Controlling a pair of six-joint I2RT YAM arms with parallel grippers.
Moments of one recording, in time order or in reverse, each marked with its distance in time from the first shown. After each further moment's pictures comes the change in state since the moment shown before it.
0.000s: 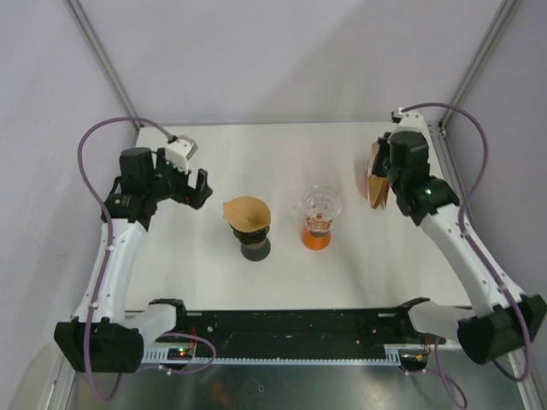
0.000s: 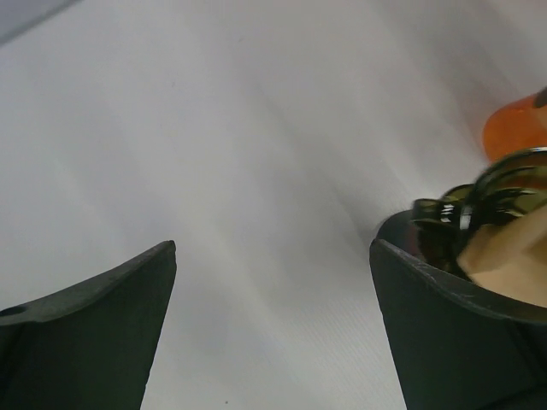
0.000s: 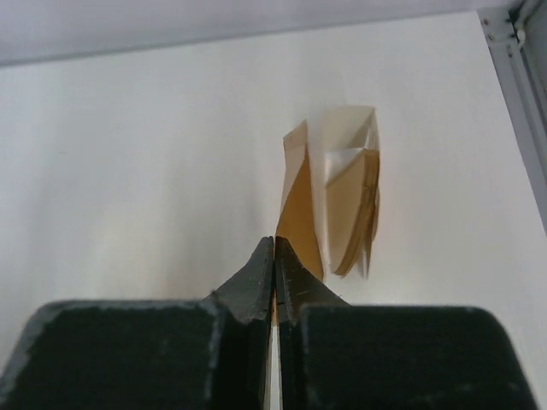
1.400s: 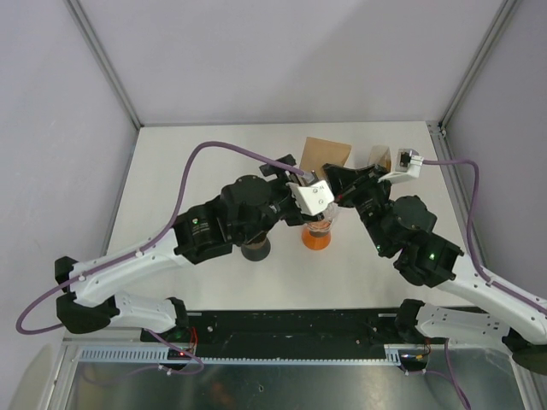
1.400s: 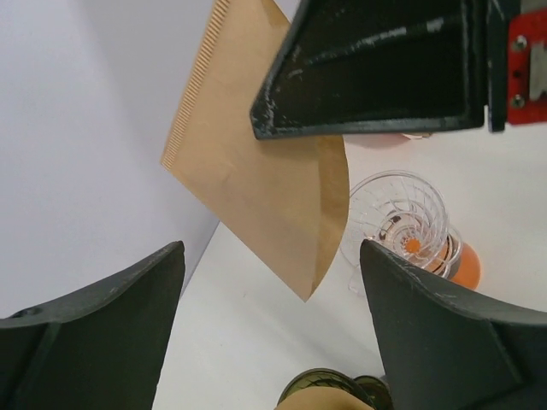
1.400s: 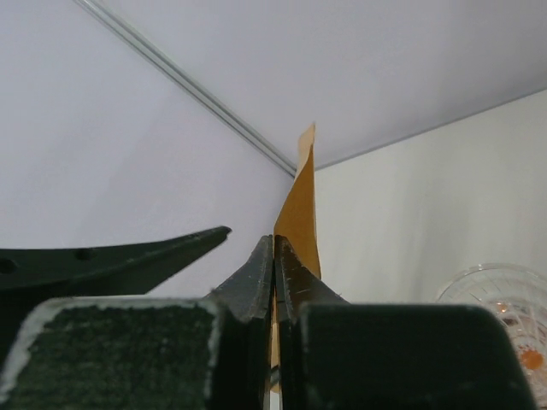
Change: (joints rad) left arm -1.203 0.163 0.341 0.248 -0.847 0.264; right arm 0.702 -0.334 -0.189 0.430 0.335 0.485
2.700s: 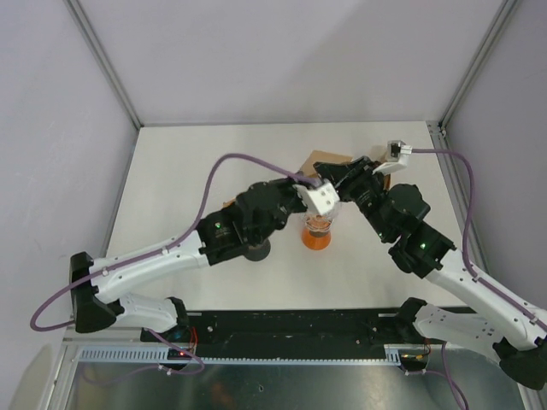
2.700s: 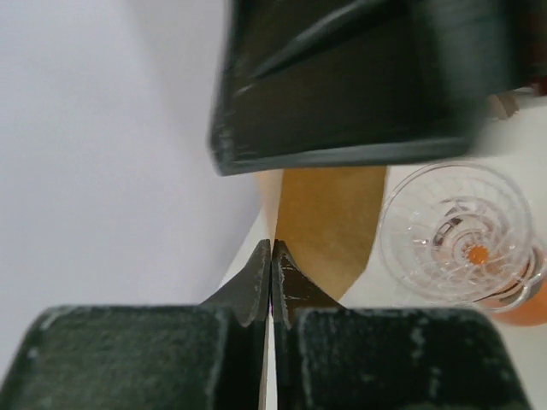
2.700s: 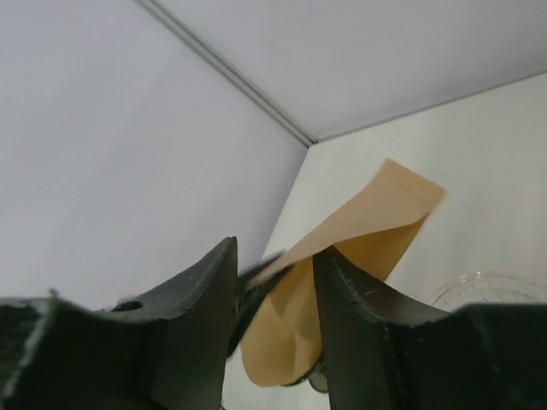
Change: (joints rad) left arm 0.016 0.040 -0.201 0.309 -0.116 0.175; right arm -0.221 0.025 -0.078 0.074 -0.330 0.092
